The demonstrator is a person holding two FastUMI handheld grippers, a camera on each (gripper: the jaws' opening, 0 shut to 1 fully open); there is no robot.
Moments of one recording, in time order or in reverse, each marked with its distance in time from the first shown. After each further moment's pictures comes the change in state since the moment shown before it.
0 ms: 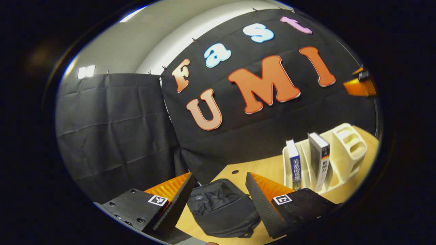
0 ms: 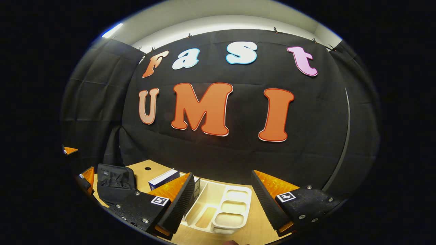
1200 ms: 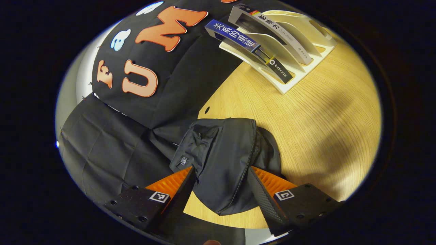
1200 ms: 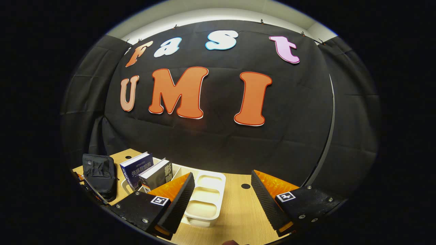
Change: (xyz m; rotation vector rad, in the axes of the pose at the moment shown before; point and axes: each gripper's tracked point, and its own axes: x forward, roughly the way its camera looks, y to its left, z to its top) left arm 0.045 -0.076 -0.234 0.597 0.348 -0.222; right arm 0.000 -0.066 -0.048 -0.006 0.087 -0.120
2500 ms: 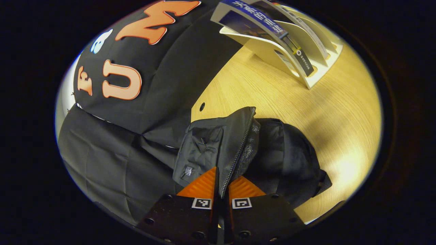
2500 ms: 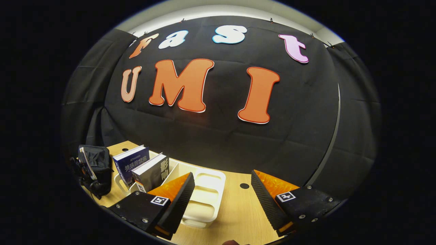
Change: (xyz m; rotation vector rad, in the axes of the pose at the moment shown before) left arm 0.082 0.064 0.026 0.053 0.088 -0.160; right arm 0.025 0.011 -0.009 -0.062 0.035 0.007
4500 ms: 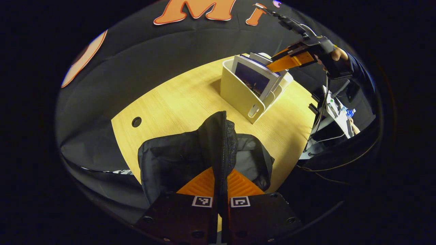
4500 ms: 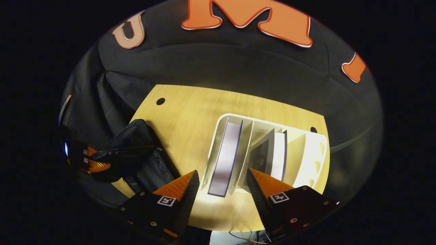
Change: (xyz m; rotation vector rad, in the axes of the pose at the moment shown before) left arm 0.024 0.142 0.044 -0.016 -0.145 -1.048; right arm 0.080 0.294 -0.018 0.058 0.985 0.238
